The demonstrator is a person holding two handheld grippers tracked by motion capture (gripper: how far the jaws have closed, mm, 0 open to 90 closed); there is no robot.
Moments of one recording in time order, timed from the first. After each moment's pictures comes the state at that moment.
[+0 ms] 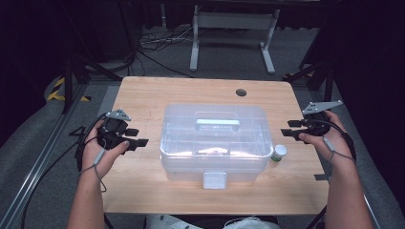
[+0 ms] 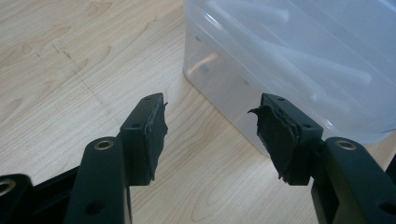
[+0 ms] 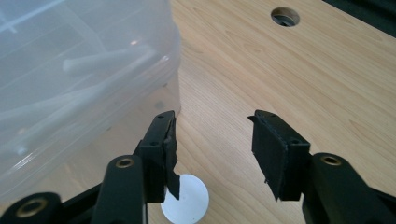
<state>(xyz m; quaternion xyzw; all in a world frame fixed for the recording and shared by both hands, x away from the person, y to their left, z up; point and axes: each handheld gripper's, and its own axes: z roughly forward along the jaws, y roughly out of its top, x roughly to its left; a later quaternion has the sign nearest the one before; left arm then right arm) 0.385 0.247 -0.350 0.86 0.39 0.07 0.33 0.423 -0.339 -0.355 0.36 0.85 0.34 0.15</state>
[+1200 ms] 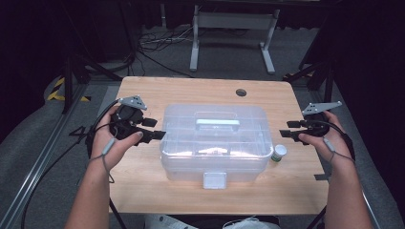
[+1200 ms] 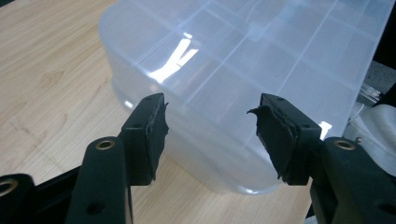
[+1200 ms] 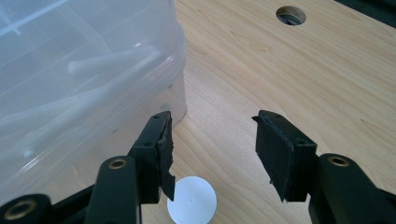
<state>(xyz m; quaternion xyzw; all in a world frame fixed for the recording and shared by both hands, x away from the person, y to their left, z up) 0.385 0.195 -0.292 0.88 0.30 0.05 0.37 0.423 -0.338 -0.359 0.36 0.85 0.36 0.14</state>
